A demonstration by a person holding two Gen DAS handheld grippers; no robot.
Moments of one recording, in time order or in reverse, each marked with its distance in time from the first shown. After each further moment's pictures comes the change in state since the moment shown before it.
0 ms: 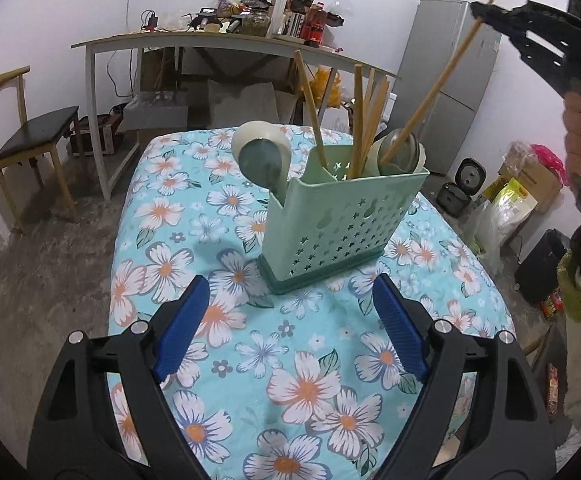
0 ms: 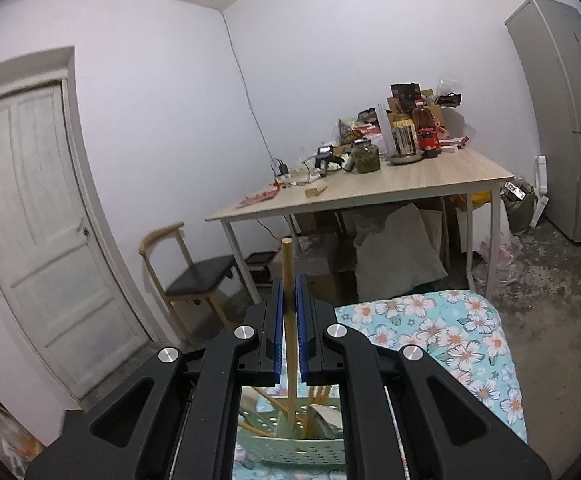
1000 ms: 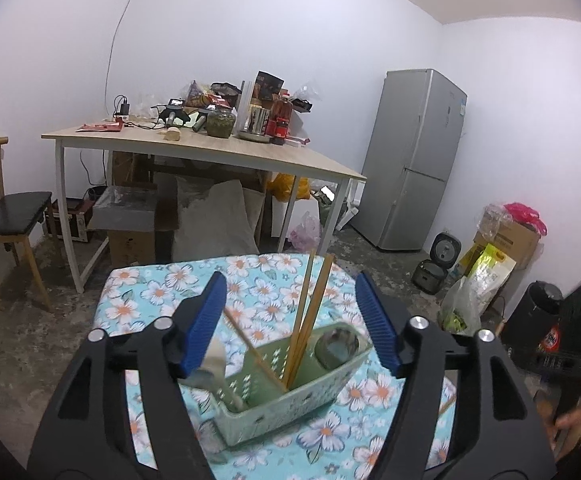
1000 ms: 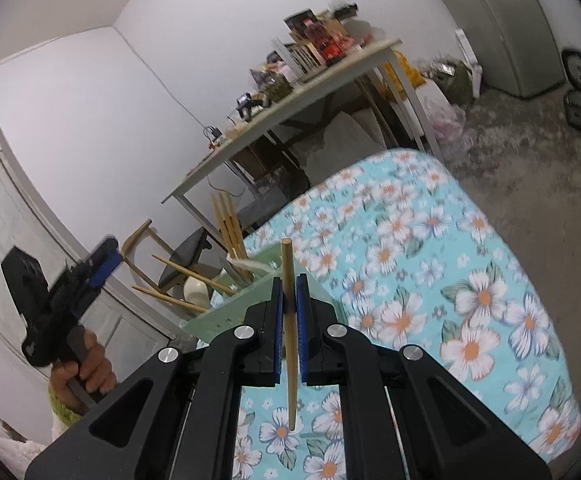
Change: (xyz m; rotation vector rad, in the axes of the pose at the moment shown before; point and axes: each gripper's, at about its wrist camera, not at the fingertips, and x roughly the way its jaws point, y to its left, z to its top) left arm -0.017 -0.051 0.121 0.053 -0.309 -0.088; right arm -0.077 -0.096 -0.126 0.396 0.136 -0.063
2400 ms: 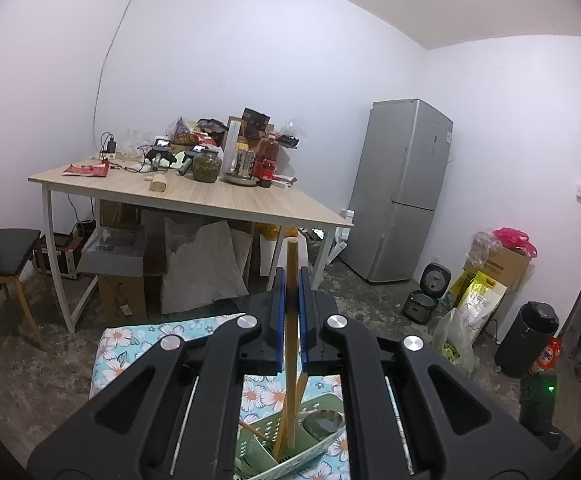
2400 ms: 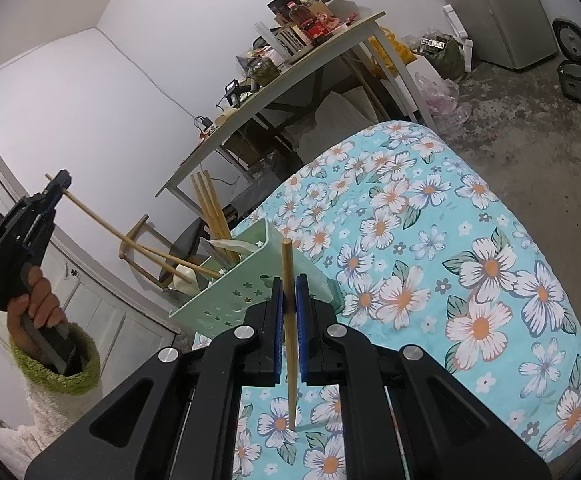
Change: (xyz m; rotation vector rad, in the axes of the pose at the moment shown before) left arm 0.003 -0.011 0.083 0.011 -0.113 -0.041; right arm 0.026 -0.022 -0.020 0.086 0.069 -0.003
